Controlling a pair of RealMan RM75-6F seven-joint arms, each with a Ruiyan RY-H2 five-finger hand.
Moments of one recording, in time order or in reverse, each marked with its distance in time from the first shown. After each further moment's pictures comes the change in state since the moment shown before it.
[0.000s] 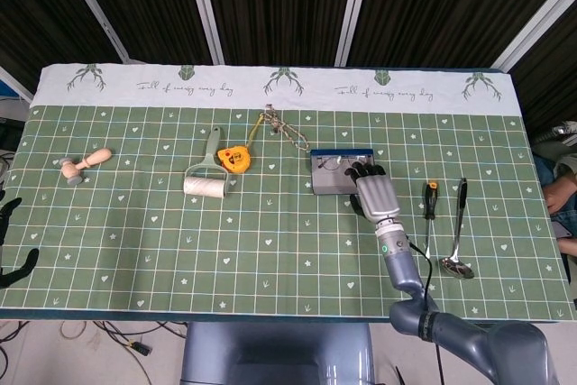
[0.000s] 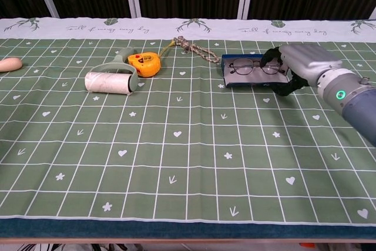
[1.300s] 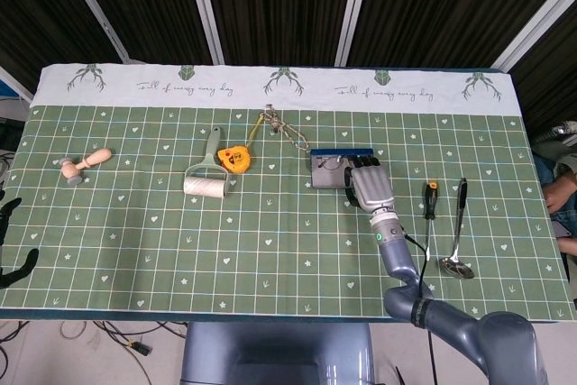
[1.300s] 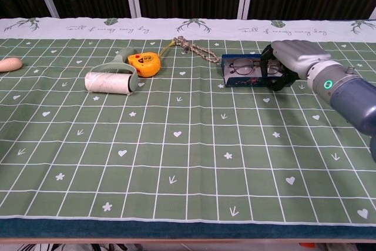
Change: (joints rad) left arm 0.000 0.002 -0.001 -0.004 -0.004 -0.001 0.003; right arm 0.063 -0.021 0.029 0.070 0.030 -0.079 0.017
